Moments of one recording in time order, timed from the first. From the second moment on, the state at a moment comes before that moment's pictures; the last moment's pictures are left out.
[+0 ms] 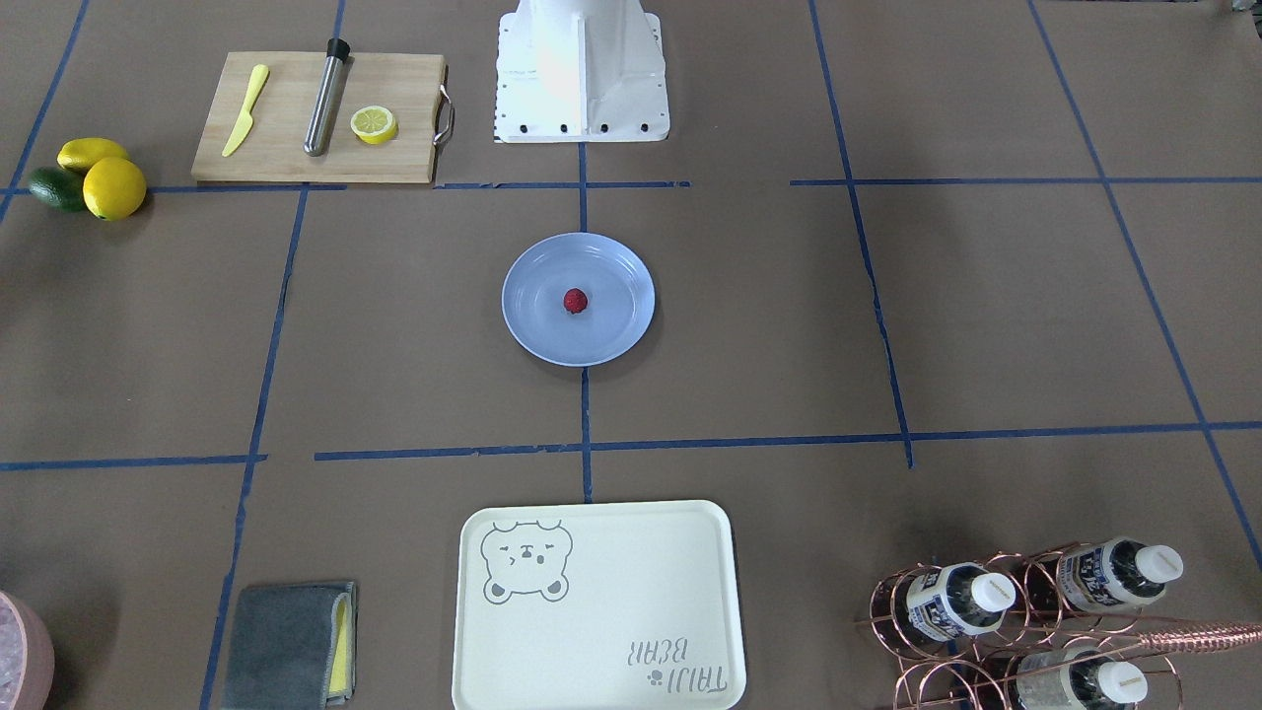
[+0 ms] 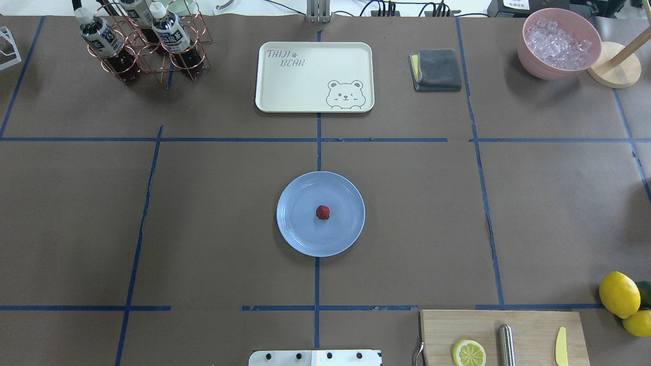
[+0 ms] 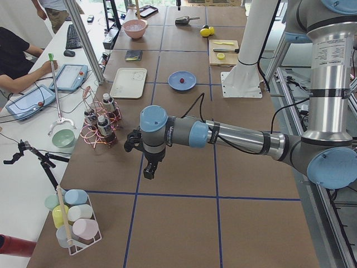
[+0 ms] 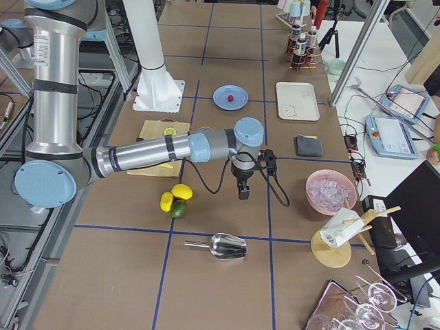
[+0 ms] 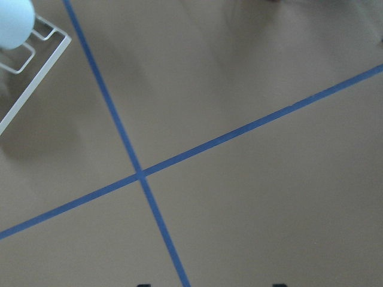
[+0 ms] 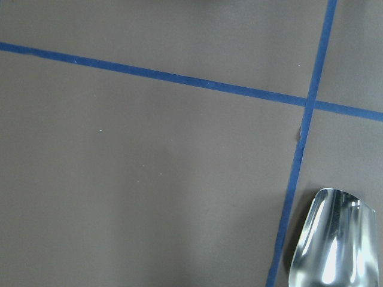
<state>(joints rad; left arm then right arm) -1.55 -1.51 -1.81 -1.48 -2.33 0.20 1.41 -1.66 1.84 -1.62 2.36 0.01</state>
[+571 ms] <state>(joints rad) -1.56 -1.46 -1.81 -1.45 -2.33 0.21 1.43 -1.68 1.81 -1.62 2.36 -0.07</state>
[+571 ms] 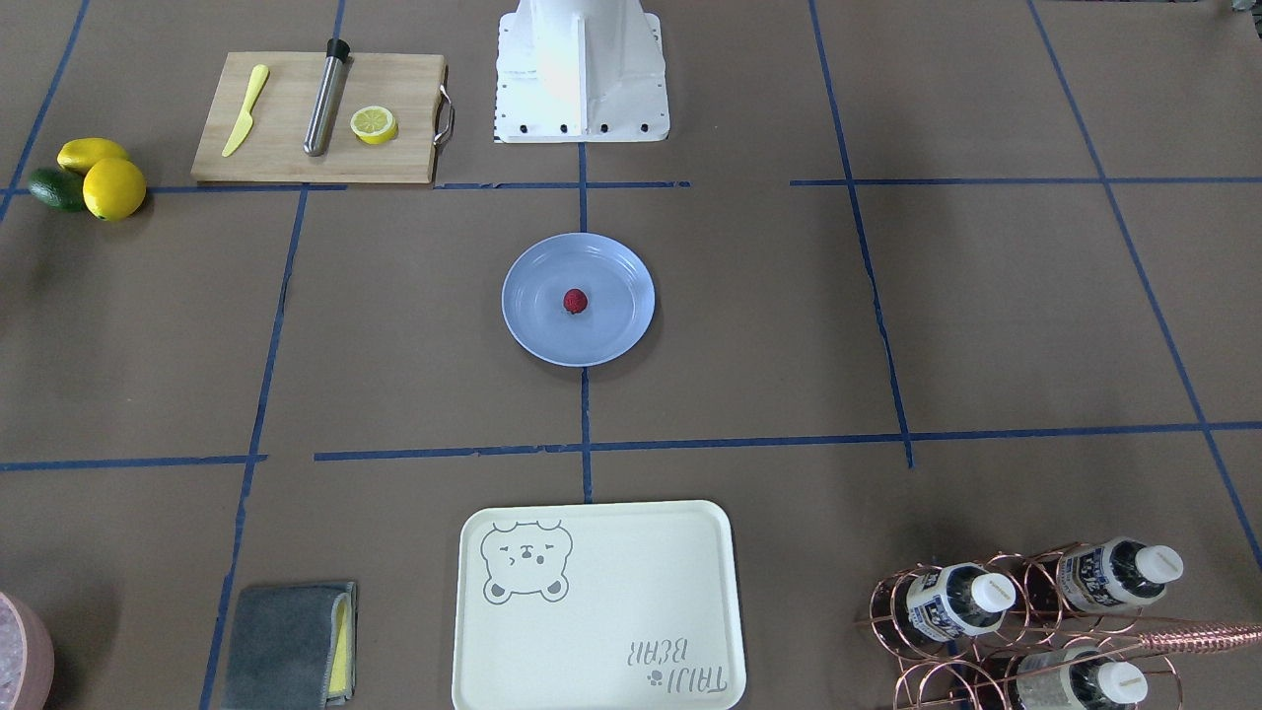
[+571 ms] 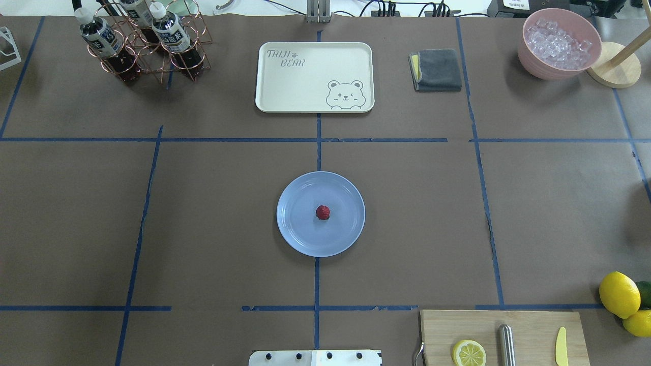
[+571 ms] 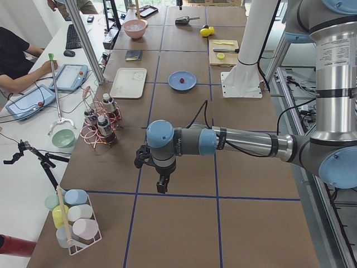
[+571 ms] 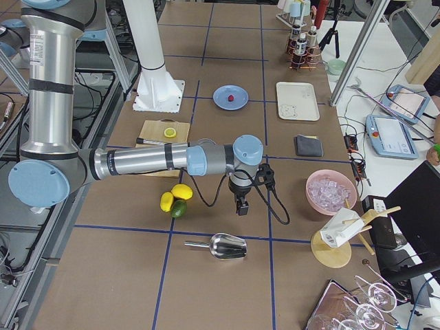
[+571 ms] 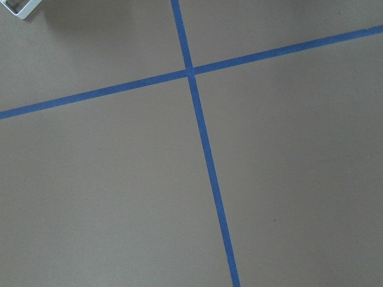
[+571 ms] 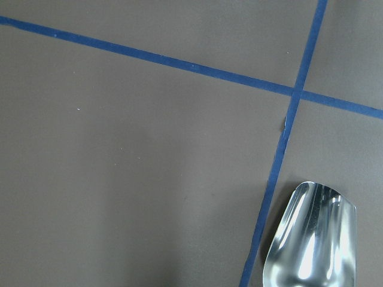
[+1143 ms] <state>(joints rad) -1.55 -1.48 -1.80 -1.43 -2.32 0.21 1.44 -1.68 1.81 -1.61 2.36 -0.08</state>
